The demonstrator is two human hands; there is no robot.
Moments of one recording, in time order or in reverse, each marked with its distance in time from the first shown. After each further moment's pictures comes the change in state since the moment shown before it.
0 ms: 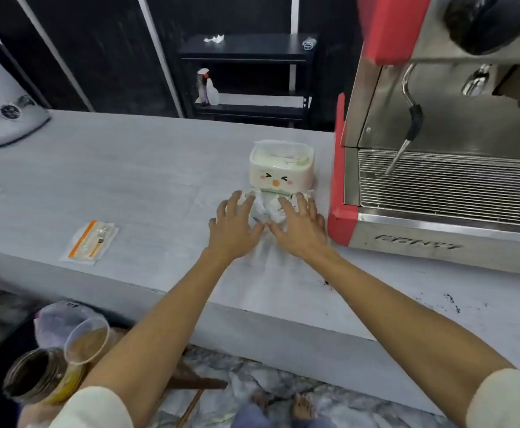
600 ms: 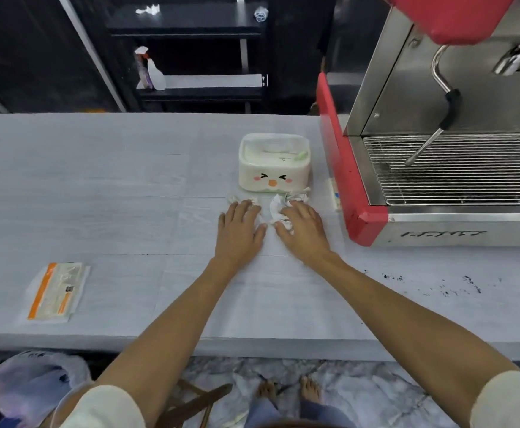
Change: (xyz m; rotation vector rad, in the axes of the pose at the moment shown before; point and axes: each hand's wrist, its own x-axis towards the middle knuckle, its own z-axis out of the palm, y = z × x) left_hand 0.061 -0.046 0.047 -0.087 -0.078 0.276; right_hand 0.034 0.003 0.054 0.068 0.156 0.093
